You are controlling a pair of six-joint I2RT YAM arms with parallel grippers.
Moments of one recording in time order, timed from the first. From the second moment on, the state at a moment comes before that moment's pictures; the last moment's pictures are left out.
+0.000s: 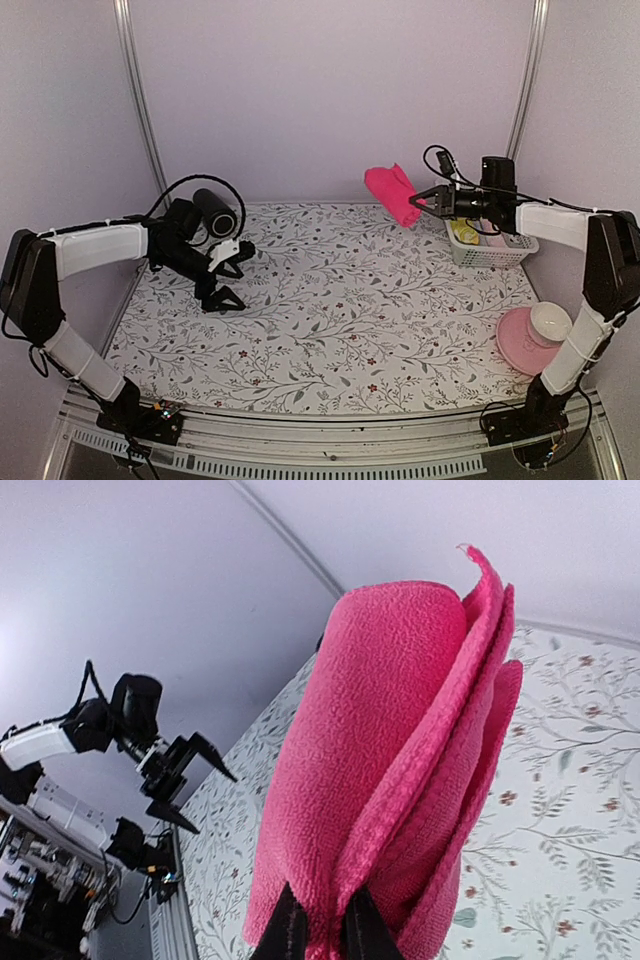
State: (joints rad) left arm -0.34 1.53 1.01 -0.62 0.60 0.84; right arm 0.23 1.73 1.21 0.14 -0.97 0.37
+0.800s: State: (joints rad) left arm -0.33 1.53 0.98 -0.60 0.62 0.83; right arm -0.32 1.74 1.10 0.26 -0.98 0.44
